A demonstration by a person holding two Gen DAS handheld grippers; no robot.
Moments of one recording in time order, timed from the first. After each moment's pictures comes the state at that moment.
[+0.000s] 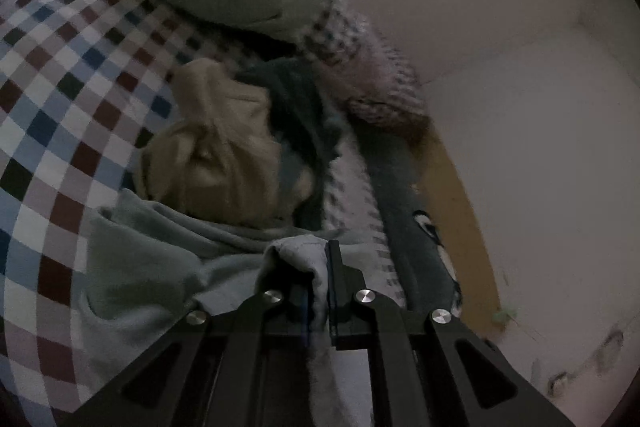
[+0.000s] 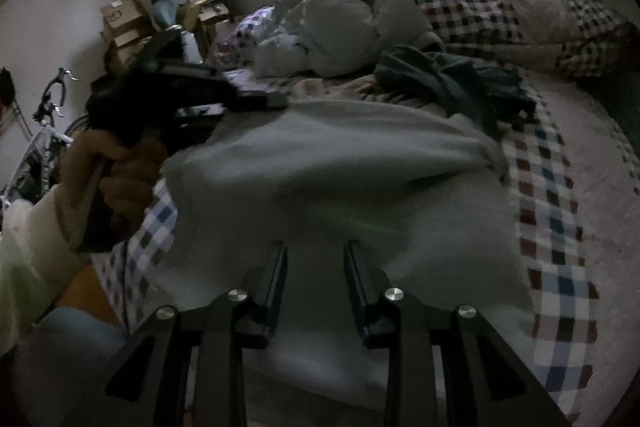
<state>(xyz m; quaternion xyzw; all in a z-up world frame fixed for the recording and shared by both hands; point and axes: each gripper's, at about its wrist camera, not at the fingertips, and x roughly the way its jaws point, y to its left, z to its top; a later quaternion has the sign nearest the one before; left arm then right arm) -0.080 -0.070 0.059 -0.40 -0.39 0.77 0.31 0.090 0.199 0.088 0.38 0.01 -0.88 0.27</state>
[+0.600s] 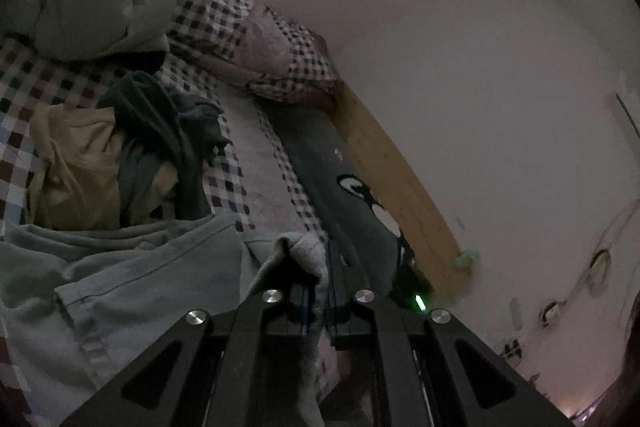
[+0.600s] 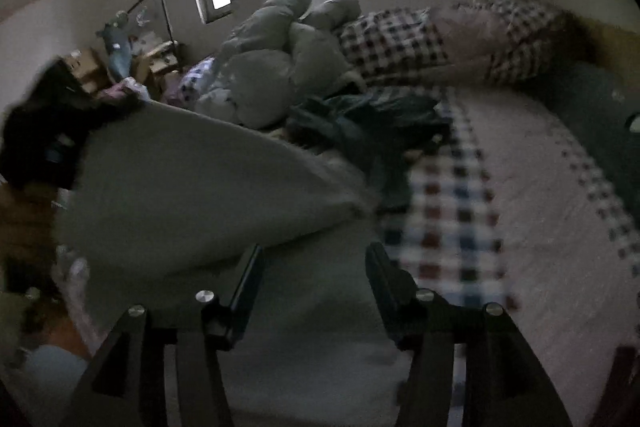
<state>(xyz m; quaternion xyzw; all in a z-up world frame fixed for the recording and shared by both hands) -0.029 -0.007 0.159 -0.36 -0.31 0.77 0.43 0.064 0.296 0.119 0.32 -0.02 -0.93 0.19</state>
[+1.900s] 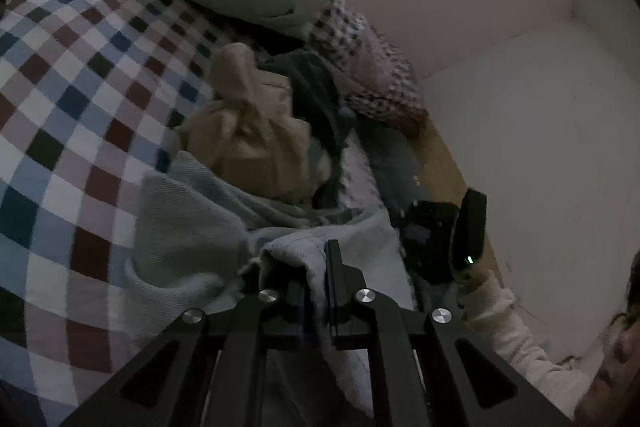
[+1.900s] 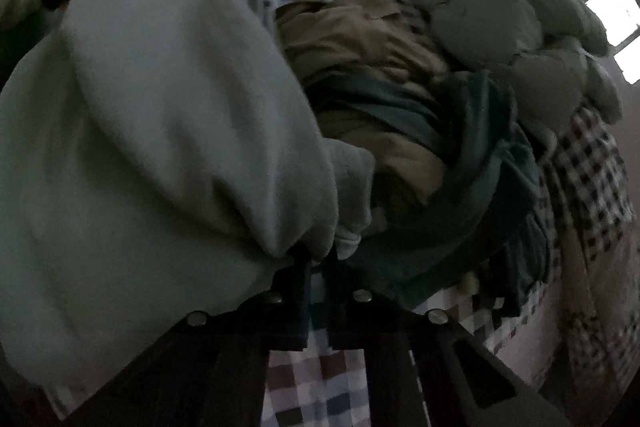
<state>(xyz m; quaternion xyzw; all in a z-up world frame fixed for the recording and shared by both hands) -0.052 -0.100 0.029 -0.39 -0.38 0.77 0.32 -0.061 0.216 0.060 0.32 0.49 -0.70 0.42</state>
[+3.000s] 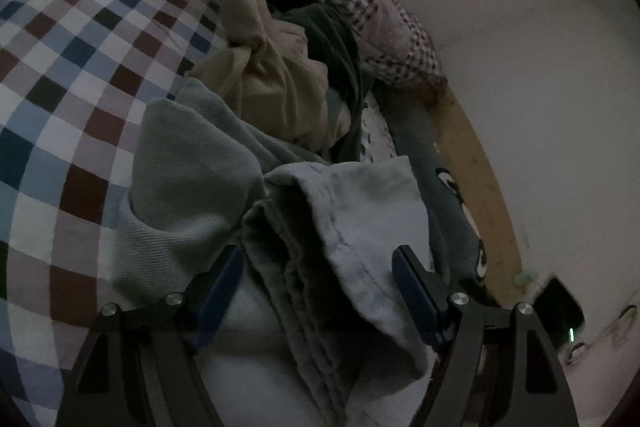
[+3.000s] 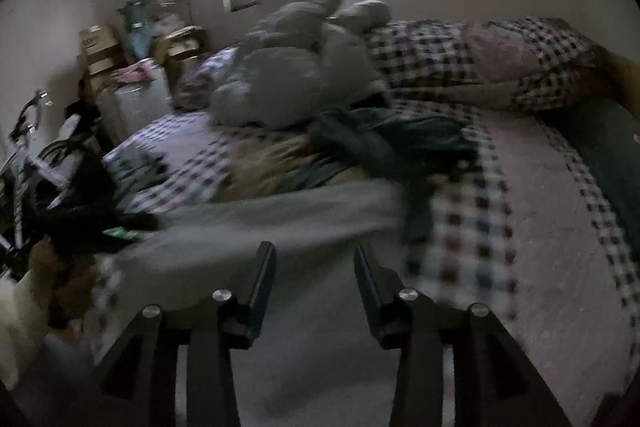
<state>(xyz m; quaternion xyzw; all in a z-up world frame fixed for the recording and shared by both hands) -0.040 -0.077 0.013 -0.45 -0.35 0.76 0.30 0.093 0.231 0.119 0.32 0.03 -0.92 0.24</state>
